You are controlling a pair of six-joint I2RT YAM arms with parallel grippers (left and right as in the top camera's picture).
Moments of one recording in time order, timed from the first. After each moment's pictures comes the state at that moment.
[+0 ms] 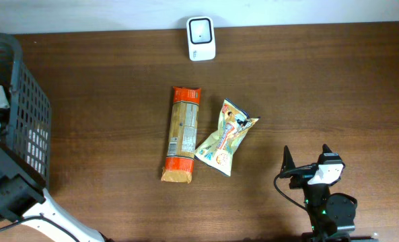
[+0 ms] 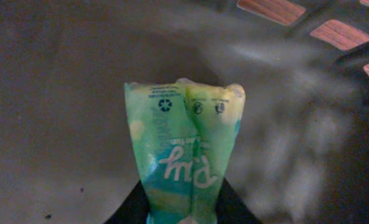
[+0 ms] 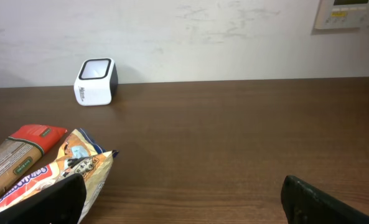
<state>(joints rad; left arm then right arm) 0.70 2.20 1.68 -0.60 0.14 0.21 0.03 0.01 0.04 -0.13 0.01 0.05</state>
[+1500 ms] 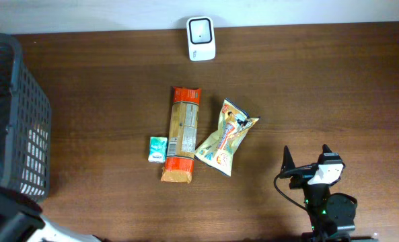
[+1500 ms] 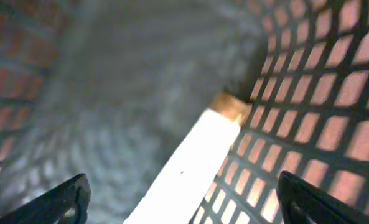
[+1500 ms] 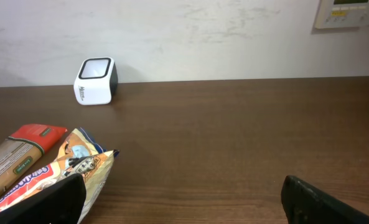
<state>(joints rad) 0.89 1.96 1.98 -1.28 0.30 0.28 0.03 0.01 0.04 -0.14 0.01 0.05</state>
